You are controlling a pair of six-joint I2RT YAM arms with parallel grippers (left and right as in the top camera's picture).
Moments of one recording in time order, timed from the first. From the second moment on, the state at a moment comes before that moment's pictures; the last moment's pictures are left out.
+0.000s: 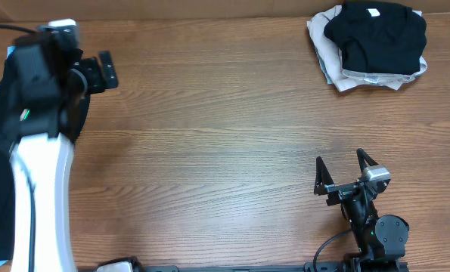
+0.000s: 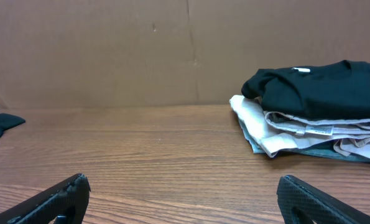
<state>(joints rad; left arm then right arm) 0.16 1.36 1.42 -0.63 0.03 -0.03 0.03 0.01 0.02 -0.01 -0.20 0.11</state>
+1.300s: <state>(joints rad) 0.02 0.20 0.07 0.23 0.09 -0.03 0.03 0.01 0.02 -0.02 -0.20 0.11</state>
